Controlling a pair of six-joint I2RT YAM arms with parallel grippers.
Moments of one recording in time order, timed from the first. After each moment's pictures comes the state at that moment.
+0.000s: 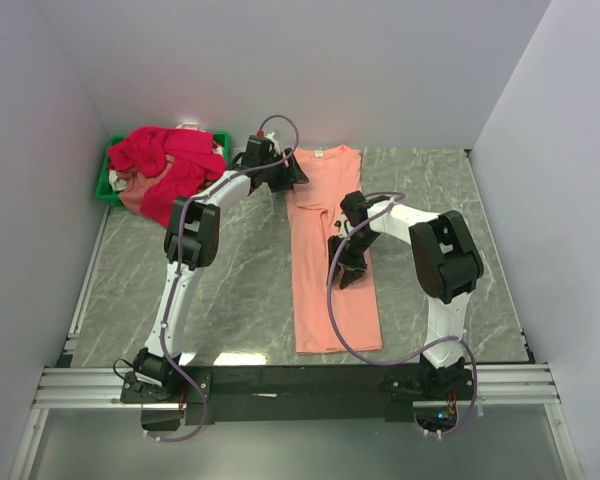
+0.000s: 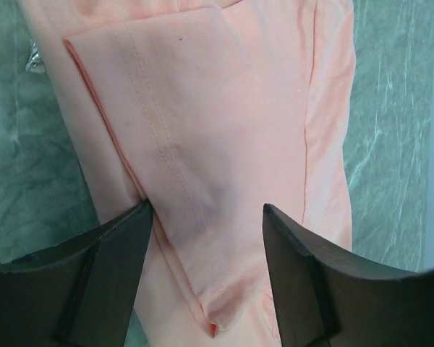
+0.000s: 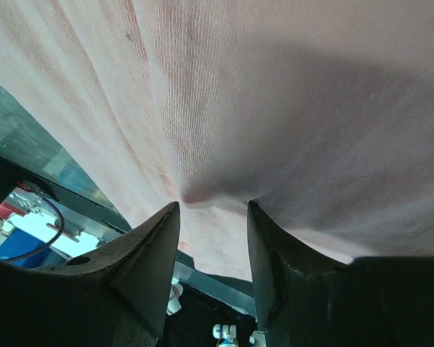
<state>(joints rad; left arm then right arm) -0.35 2.57 2.13 -0.18 0.39 -0.64 0.41 1.98 1.28 -0.86 -0.46 0.39</state>
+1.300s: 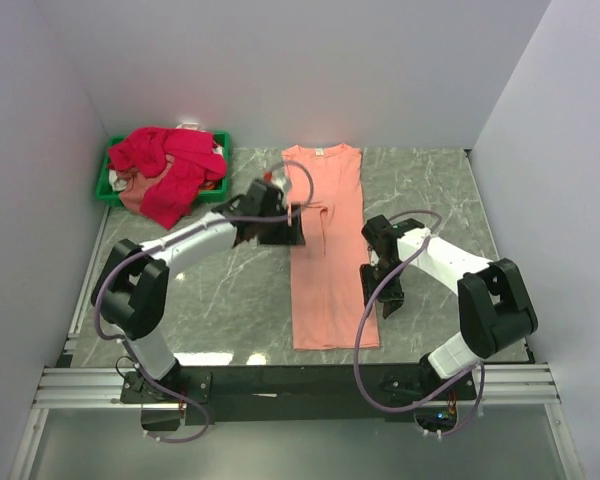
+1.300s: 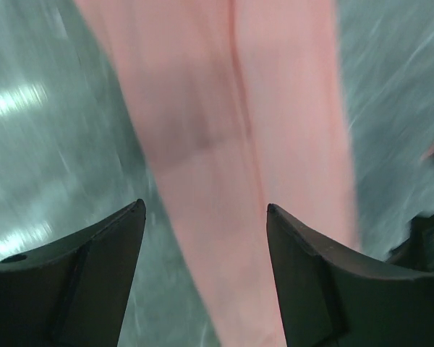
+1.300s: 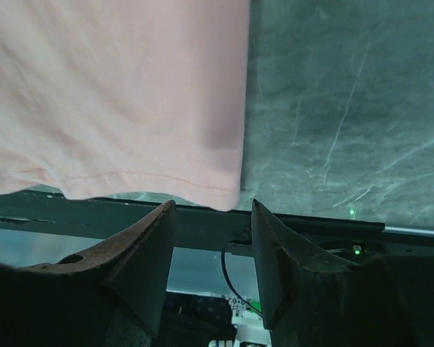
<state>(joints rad) -0.57 1.72 1.29 -0.33 0.15 -0.51 0.43 1.54 0.97 -1.06 -0.16 0.43</state>
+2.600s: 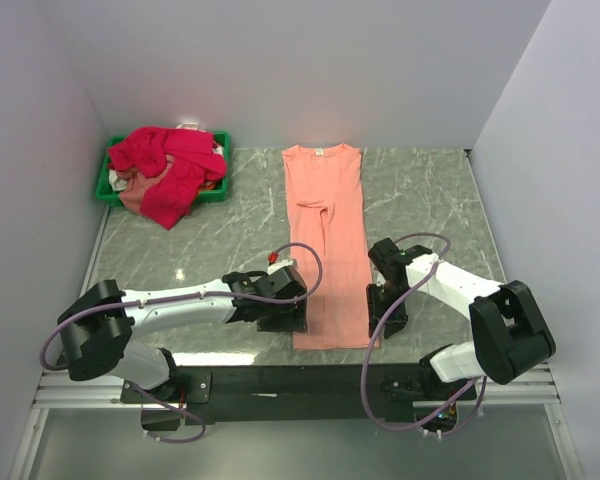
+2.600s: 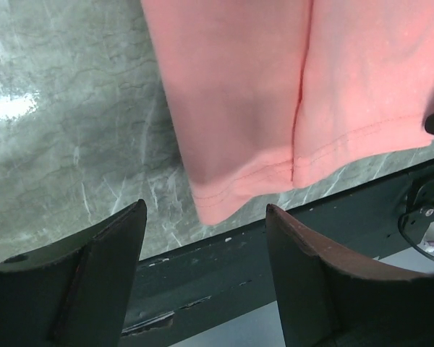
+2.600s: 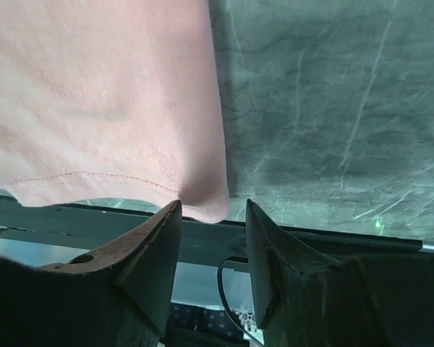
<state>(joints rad) -1.09 1.43 0.86 -0.52 -0.07 -1.02 0.45 1.38 0.71 -0.93 -0.19 0.51</state>
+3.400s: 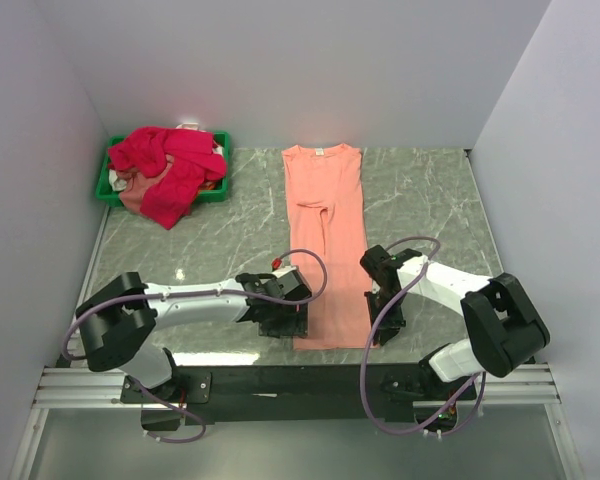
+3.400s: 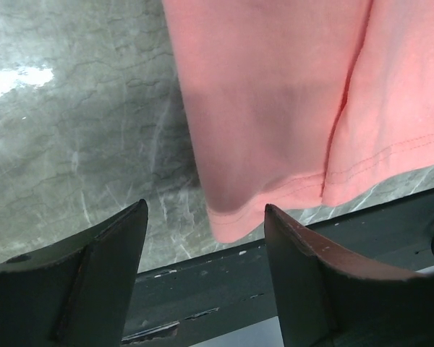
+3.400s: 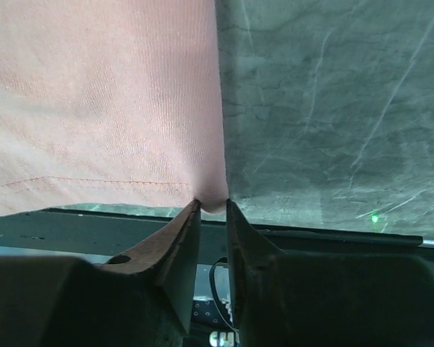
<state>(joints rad) -1.09 1.52 0.87 -0.52 -0.06 -1.04 0.52 1.43 0.69 -0.93 -0.17 0.53</state>
